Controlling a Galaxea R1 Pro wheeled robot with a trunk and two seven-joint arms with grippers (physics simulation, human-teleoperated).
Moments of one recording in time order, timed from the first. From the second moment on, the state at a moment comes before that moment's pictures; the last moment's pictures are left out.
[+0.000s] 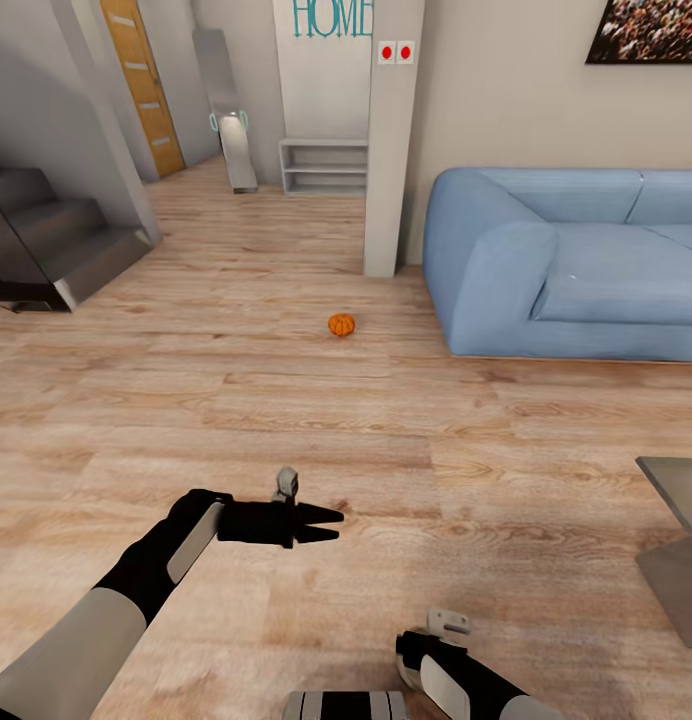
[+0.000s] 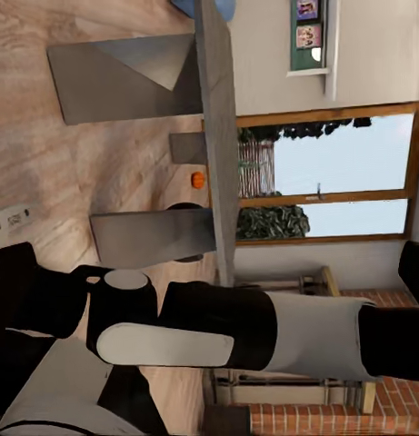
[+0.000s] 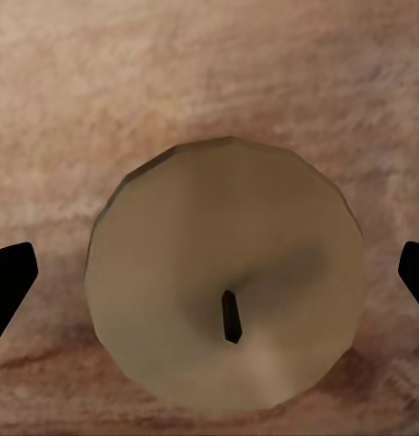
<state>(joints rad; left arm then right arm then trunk) -0.71 0.14 -0.37 -0.88 0.62 1.04 -1.15 -0.56 0.07 0.75 -0.31 -0.93 0.10 -0.35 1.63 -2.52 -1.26</state>
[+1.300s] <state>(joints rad) -0.71 0.14 -0.37 -0.88 0.61 1.04 -1.19 -0.56 0.07 0.75 -0.31 -0.93 0.10 -0.35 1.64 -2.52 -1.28</state>
